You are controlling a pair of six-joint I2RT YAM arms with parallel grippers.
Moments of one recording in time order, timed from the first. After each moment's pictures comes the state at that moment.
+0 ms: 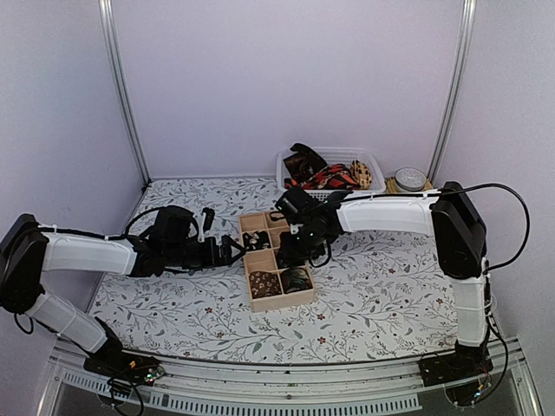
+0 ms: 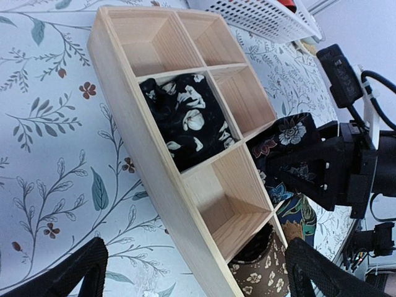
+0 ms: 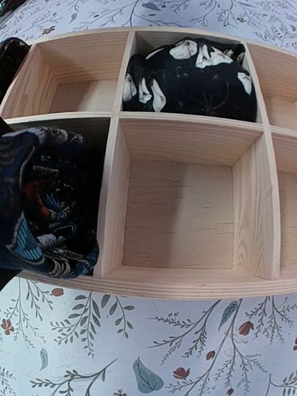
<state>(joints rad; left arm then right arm) -0.63 1.42 0.62 0.17 0.18 -0.64 0.91 2.10 1.63 -0.61 0.07 0.65</state>
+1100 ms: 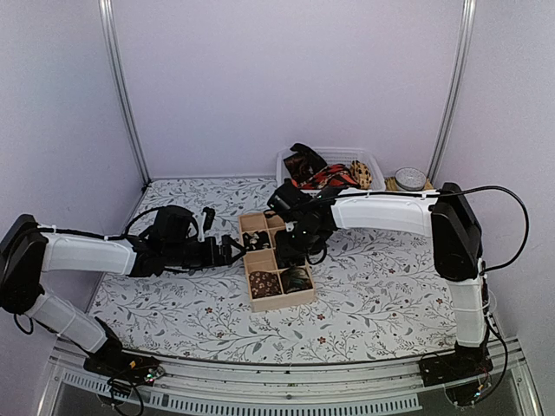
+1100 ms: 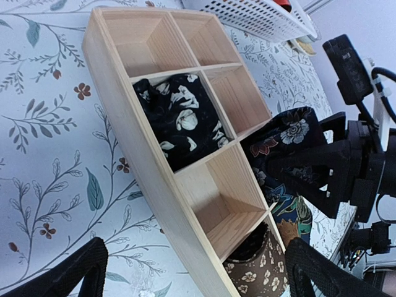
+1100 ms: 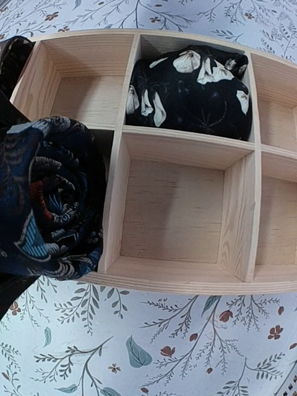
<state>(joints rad) -0.63 1.41 0.62 0.17 0.20 -0.64 0.95 2.13 1.75 -0.74 0.18 0.59</state>
